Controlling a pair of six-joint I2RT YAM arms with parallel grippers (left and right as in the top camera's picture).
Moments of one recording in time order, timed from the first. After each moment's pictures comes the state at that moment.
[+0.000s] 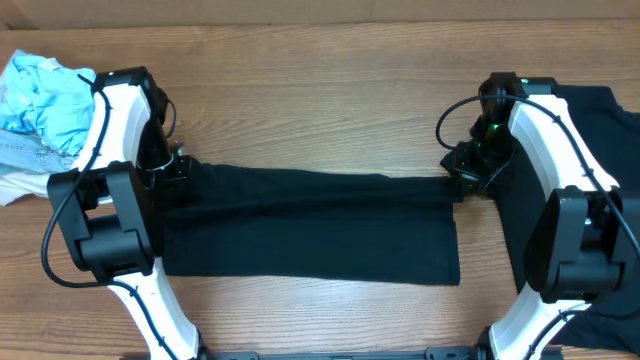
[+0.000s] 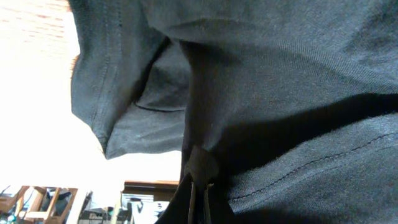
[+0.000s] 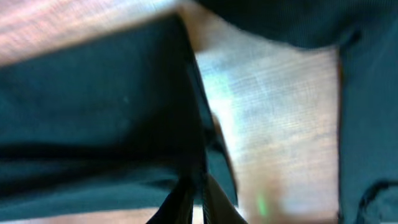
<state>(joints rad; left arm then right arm) 0.17 2.15 1.72 -1.63 -0.04 0.00 -0.02 1.94 1.51 -1.41 -0.11 0.28</state>
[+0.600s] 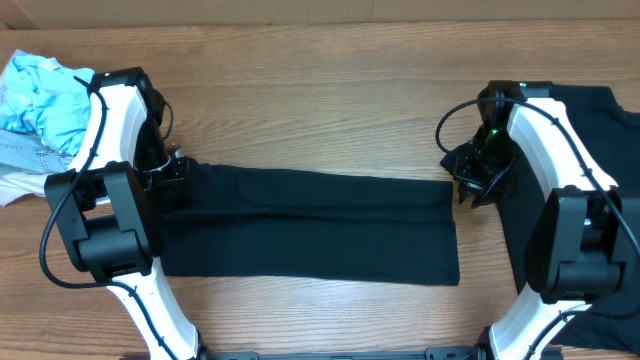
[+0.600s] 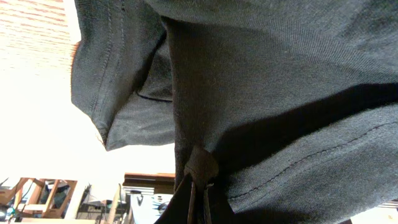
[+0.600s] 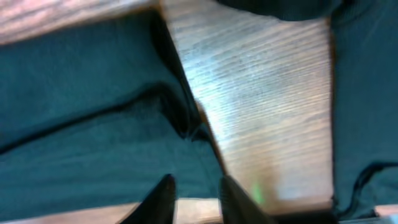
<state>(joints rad) 0.18 2.15 1.72 -1.65 -0.04 0.00 -0.02 1.93 1.48 -1.40 -0.09 0.31</state>
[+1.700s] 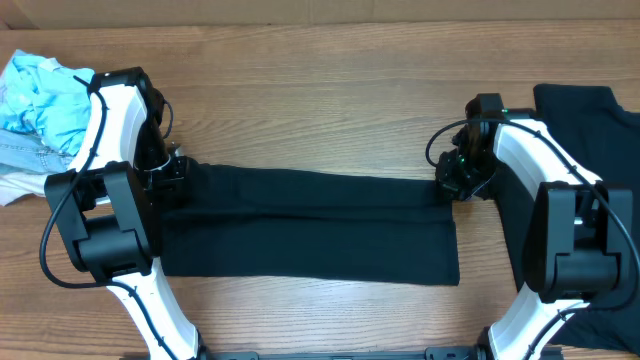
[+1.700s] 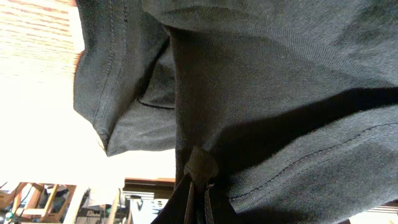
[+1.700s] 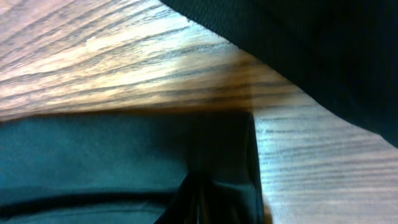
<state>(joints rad) 0.18 2.15 1.72 -1.64 -0.04 0.00 0.00 1.94 1.28 -1.00 -0.23 0.28</state>
